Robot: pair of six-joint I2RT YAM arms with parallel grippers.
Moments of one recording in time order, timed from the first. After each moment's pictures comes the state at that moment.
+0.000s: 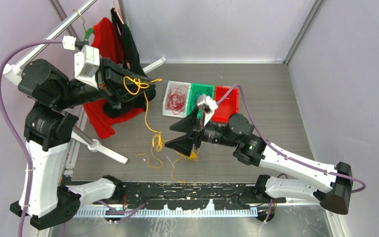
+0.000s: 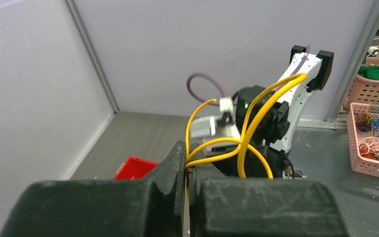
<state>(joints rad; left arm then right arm) -0.46 1.12 1.91 -0.51 0.90 -0.07 1.05 1.01 0.82 0.33 -0.33 0.48</state>
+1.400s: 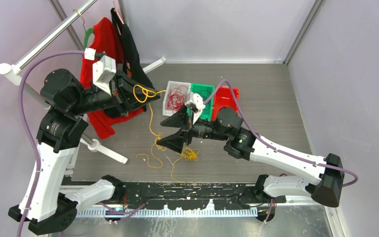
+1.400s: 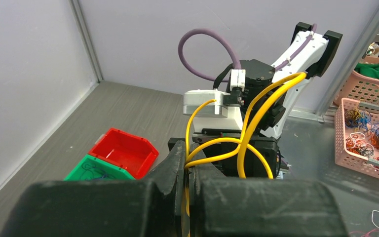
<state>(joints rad) -0.46 1.02 1.64 -0.46 0.87 -0.11 1.05 1.14 0.97 0.36 -0.40 0.31</state>
